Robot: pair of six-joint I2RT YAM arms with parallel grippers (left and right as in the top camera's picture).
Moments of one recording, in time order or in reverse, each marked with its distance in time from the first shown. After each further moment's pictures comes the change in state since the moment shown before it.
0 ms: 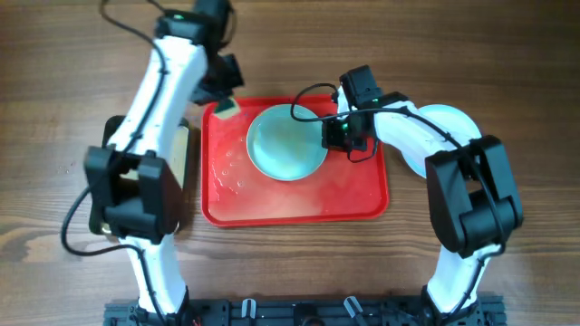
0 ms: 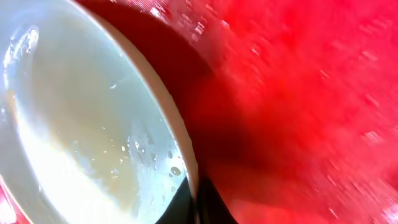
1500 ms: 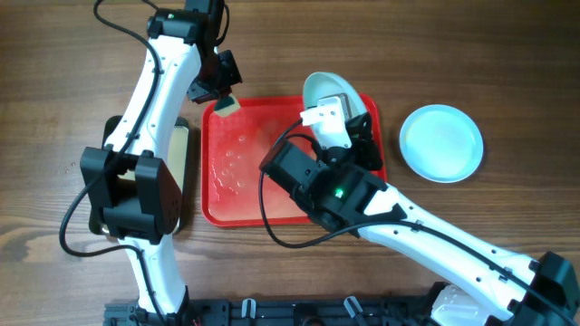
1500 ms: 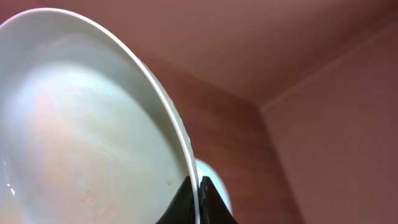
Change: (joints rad) left arm 0.007 -0.002 -0.001 0.024 0.036 0.003; right arm 0.608 -0.489 -0.013 -0.317 1.577 -0.024
